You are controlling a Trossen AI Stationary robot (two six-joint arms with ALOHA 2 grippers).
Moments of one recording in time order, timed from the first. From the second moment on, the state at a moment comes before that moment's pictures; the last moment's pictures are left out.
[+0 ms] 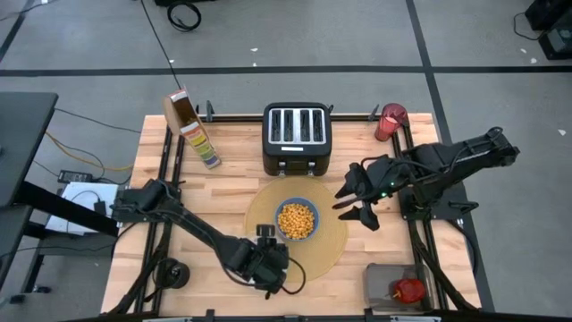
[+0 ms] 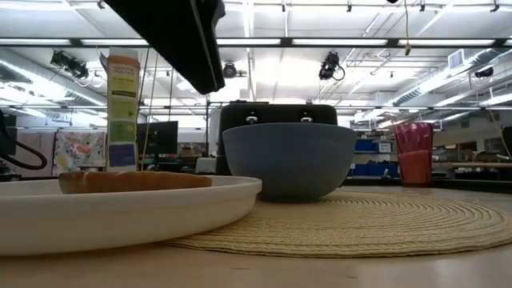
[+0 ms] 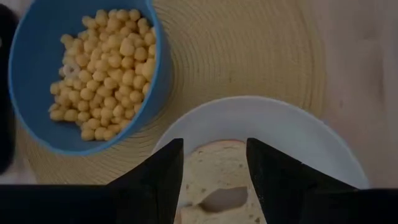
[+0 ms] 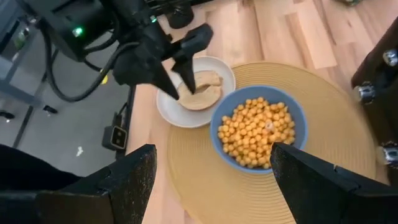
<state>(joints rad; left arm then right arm) -0.56 2.02 1.64 -0.88 -0.44 -0.43 0.30 1.17 1.26 -0.78 0.00 0.41</state>
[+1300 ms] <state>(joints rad) -0.66 2.03 1.46 -0.73 -0.30 -0.78 0.35 1.17 1.26 -0.78 0.01 0.45</state>
